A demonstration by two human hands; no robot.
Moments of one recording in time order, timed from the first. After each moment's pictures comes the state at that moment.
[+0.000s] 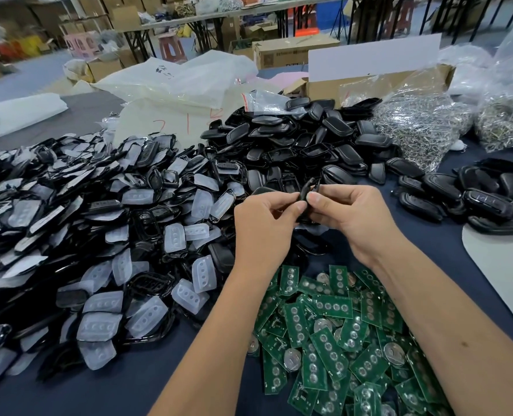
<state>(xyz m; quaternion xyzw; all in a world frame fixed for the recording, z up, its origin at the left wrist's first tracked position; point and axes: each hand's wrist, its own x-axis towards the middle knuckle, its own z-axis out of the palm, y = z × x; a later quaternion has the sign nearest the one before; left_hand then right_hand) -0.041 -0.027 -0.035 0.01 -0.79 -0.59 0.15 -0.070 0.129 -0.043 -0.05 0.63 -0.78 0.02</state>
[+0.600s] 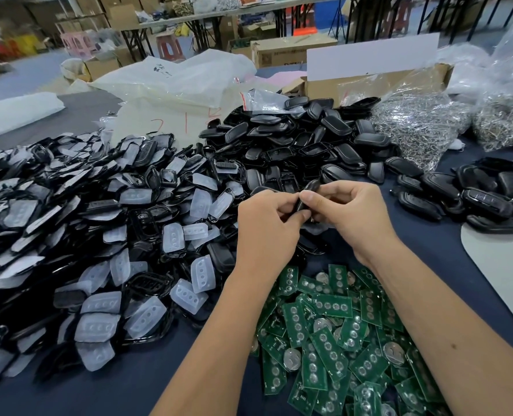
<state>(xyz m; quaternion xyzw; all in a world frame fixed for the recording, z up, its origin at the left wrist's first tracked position) -0.037 -0.024 -0.033 -0.05 -0.87 -0.44 0.22 -0.072 0.129 -0.047 -0.05 0.70 -0.71 -0.05</state>
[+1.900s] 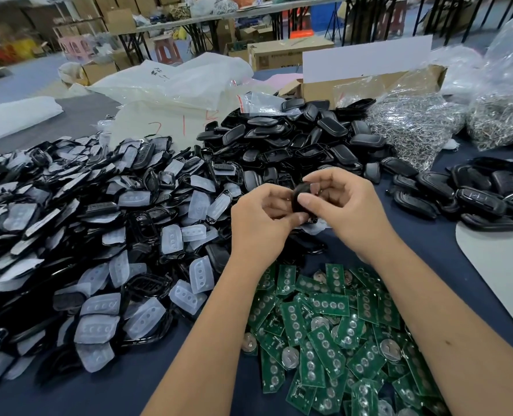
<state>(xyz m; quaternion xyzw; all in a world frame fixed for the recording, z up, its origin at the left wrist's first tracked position) -0.044 -0.034 -0.037 -0.01 -0.80 -0.59 0.13 -0.074 0.137 -0.046 -0.17 0.73 -0.66 -0.08</state>
